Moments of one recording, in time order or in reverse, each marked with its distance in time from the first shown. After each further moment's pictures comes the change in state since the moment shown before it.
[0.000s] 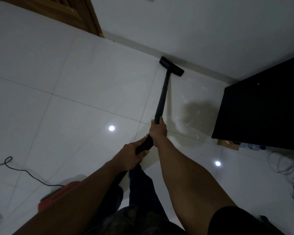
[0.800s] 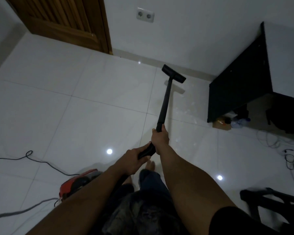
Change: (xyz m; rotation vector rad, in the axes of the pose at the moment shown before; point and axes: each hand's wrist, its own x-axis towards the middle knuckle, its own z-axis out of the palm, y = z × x) left_hand -0.317 -0.169 0.089 0.156 0.013 0.189; right_hand -0.272 0.256 0.033 0.073 0.117 -0.236
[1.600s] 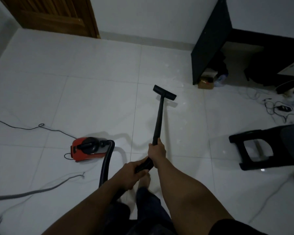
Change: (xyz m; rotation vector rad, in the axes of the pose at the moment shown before) left_hand -0.331 -0.112 0.265 0.001 -0.127 -0.036; right_hand -0.281 0.357 -0.082 -0.082 -0.004 0.070
